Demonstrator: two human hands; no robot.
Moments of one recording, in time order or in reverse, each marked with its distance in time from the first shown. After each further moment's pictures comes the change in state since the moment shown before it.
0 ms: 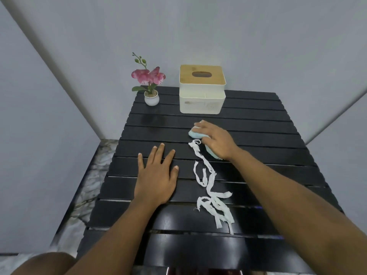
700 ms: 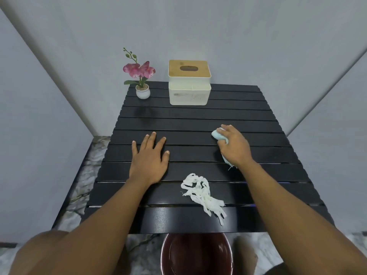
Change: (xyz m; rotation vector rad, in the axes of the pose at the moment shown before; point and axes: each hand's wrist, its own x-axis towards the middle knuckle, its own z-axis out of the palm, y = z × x) left_hand -0.003 0.002 -0.007 -0.006 -0.023 0.009; right_hand -0.099 0.004 -0.015 -0.035 0.290 0.391
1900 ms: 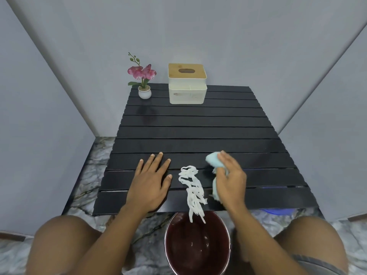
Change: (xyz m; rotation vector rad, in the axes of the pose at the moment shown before) left_hand -0.100 -0.001 -0.007 -0.017 -0.053 0.154; right_hand -0.150 -0.050 0.015 0.404 0.352 0.172
